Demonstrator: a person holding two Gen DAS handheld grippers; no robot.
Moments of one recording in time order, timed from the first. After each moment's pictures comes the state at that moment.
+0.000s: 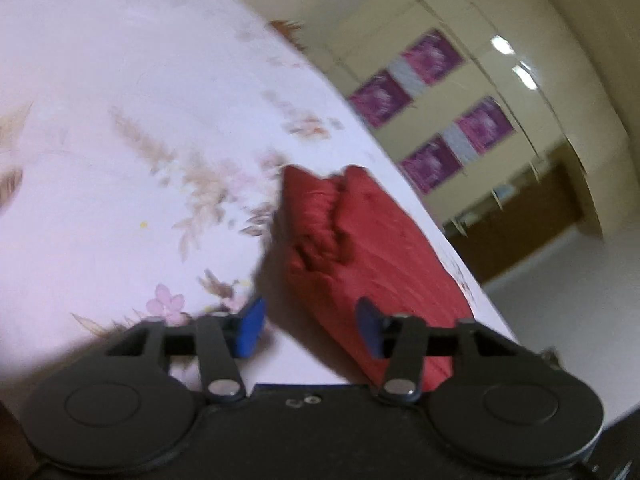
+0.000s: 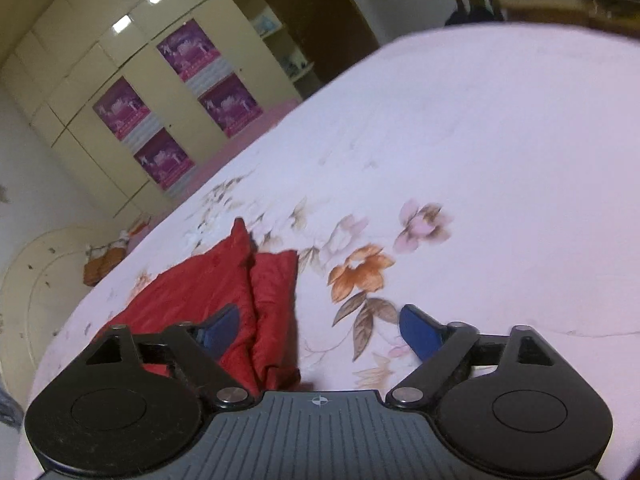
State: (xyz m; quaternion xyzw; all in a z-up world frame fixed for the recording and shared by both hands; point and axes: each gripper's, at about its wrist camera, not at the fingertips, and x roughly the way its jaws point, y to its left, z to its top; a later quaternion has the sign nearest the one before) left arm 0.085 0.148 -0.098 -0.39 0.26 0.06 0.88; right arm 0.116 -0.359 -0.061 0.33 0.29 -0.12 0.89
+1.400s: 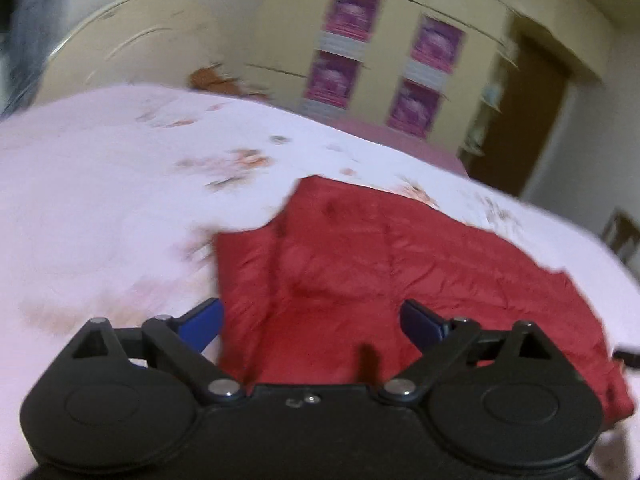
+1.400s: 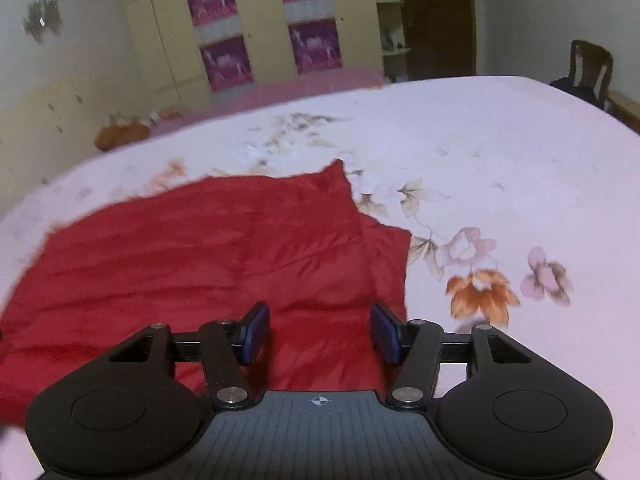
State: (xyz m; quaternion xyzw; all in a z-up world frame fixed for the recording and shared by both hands) left arm 0.169 0.111 -0.077 -0.17 0.30 0.07 0.94; right arm 0.179 -0.269 -0.074 0.13 0.35 -0.03 0.93
